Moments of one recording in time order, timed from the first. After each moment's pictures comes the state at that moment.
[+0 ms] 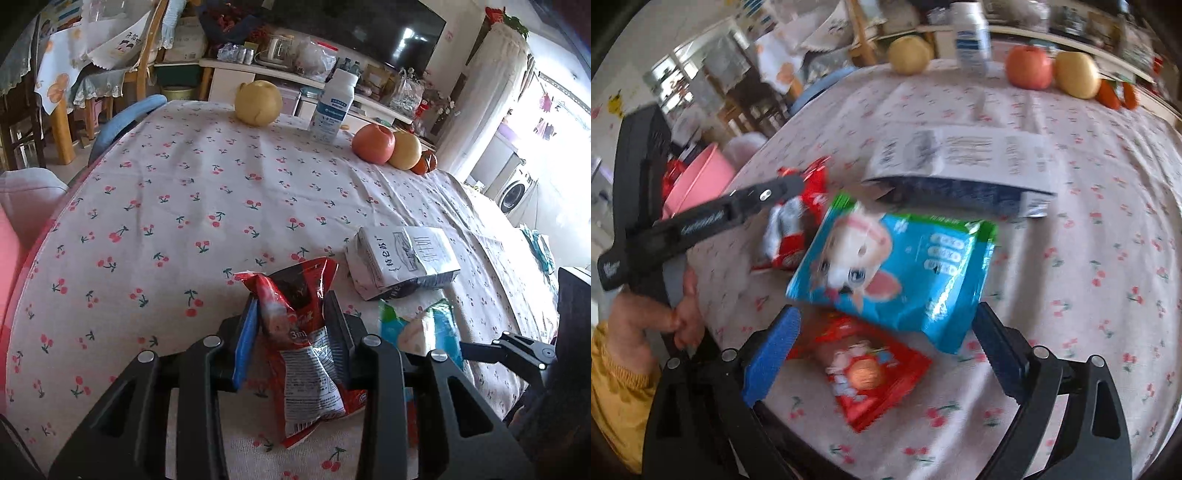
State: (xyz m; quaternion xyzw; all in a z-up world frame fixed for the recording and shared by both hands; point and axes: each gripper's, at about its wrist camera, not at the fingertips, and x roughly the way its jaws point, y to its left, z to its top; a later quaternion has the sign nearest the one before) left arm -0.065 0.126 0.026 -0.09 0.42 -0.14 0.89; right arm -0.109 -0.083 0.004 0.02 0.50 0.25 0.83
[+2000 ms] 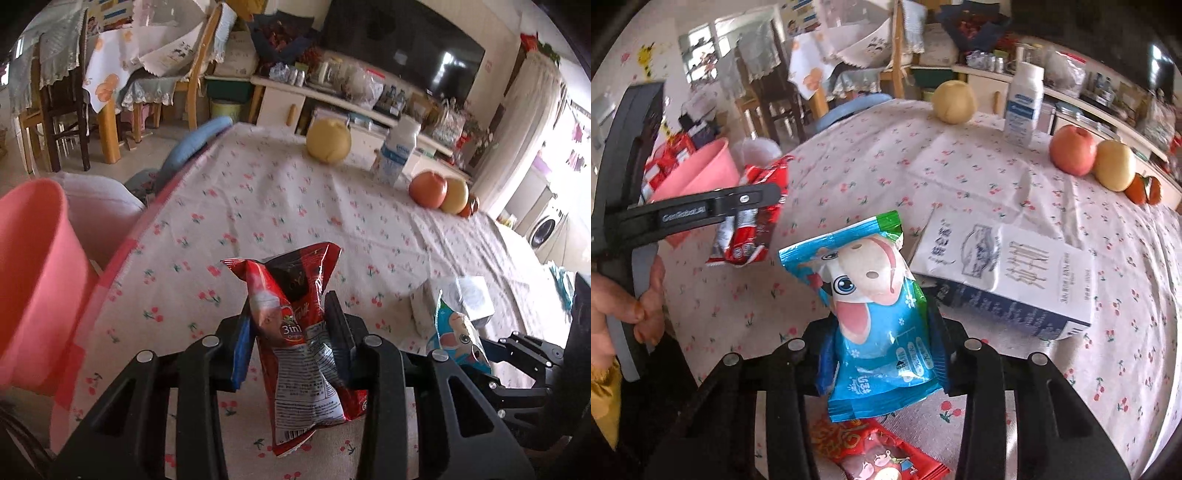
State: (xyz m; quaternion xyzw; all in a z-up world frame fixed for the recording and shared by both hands) left arm -0.061 0.191 0.052 -0.11 0.39 -0.05 0.91; right arm -0.084 -0.038 0.025 -0.05 0.43 0.24 0.87
